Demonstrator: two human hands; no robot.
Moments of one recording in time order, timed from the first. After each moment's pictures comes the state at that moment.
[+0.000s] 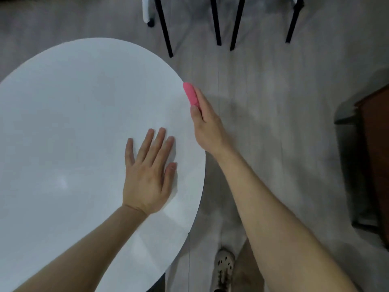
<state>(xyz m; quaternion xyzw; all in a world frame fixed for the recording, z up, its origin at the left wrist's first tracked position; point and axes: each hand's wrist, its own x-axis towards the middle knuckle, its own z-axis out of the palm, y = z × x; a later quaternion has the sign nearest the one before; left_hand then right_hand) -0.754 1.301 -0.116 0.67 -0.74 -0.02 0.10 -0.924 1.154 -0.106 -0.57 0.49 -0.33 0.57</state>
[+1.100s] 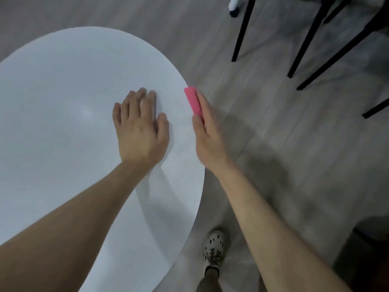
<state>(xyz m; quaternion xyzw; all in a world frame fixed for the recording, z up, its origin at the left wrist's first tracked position) -0.709 1.102 -0.112 0.91 -0.40 0.05 0.10 -0.845 0.994 -0.124 -0.66 0.31 -0.21 0.66</state>
